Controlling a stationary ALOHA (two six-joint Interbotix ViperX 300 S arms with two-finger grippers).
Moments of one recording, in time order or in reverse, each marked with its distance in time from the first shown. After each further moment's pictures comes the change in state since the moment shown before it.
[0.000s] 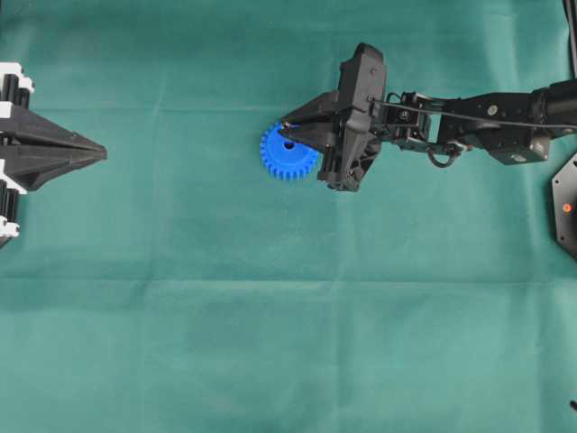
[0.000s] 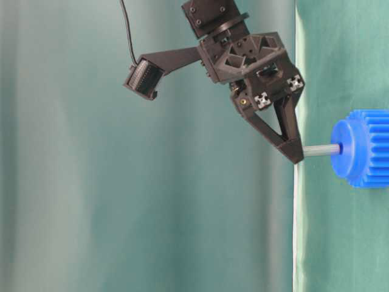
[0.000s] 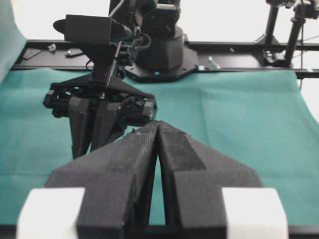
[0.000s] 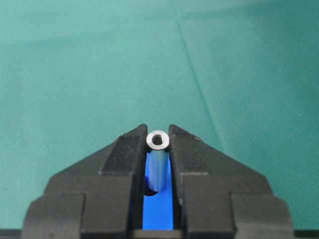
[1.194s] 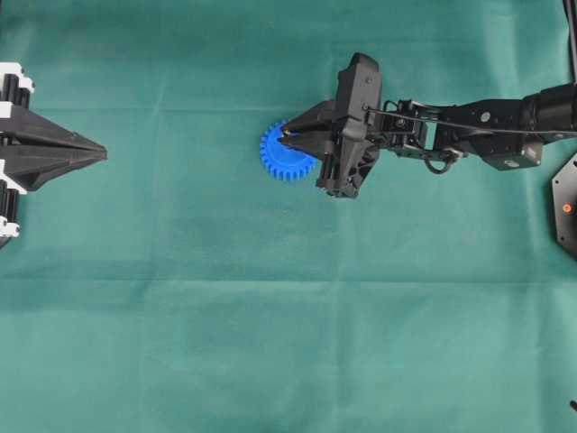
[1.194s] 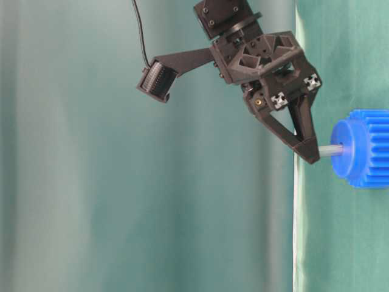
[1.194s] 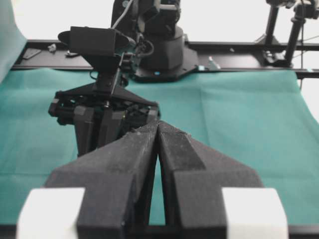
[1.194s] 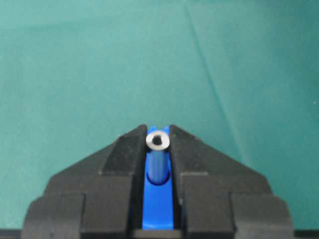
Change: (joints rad) left arm 0.000 0.000 0.000 0.000 0.000 0.000; right arm 0.014 0.037 0.000 0.011 -0.023 -0.002
